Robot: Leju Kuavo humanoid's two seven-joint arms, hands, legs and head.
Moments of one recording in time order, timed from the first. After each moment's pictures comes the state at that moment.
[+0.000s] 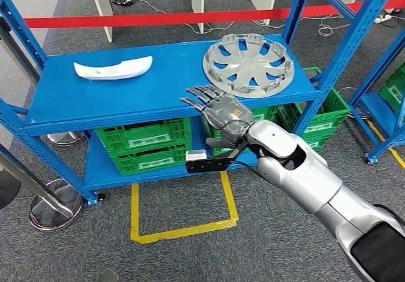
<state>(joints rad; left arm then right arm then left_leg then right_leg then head) -0.10 -0.10 0.89 -0.25 -1.28 0.26 -0.51 -0.76 -0.24 0.90 -1.34 1.00 -0.03 -0.14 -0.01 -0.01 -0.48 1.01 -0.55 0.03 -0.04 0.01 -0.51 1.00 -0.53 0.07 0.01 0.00</state>
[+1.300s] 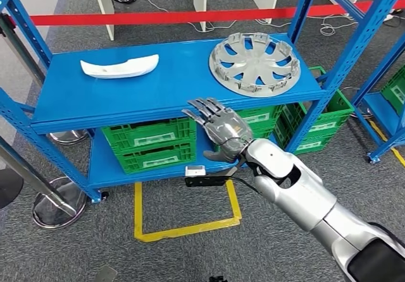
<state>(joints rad) -0.12 -0.11 0.88 -0.25 -1.24 0.29 -0.47 -0.65 -0.24 0.87 -1.34 1.10 -0.13 -0.10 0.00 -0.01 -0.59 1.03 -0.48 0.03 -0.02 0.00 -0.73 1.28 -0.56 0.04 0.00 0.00</state>
